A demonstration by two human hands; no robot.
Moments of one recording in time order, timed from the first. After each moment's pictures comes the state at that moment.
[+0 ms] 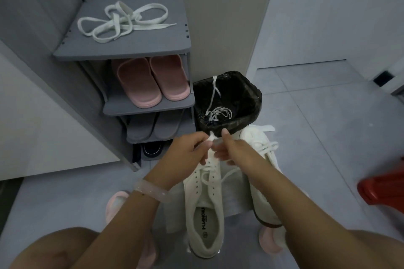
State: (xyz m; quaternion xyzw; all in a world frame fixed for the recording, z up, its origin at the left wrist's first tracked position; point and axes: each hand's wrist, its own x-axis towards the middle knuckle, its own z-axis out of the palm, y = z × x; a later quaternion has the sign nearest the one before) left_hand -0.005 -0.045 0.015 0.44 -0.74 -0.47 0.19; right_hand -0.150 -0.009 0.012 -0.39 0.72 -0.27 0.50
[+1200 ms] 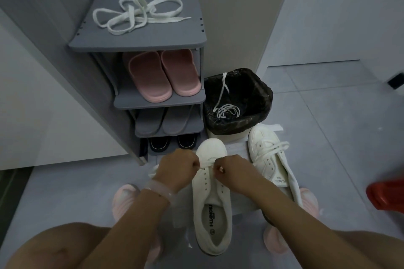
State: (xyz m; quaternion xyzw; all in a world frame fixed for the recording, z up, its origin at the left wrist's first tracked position) left_hand 0.022 -0.046 -0.032 0.51 -0.83 -0.22 -0.03; right_hand -0.127 0.001 -0.027 -0.67 0.69 0.03 0.29
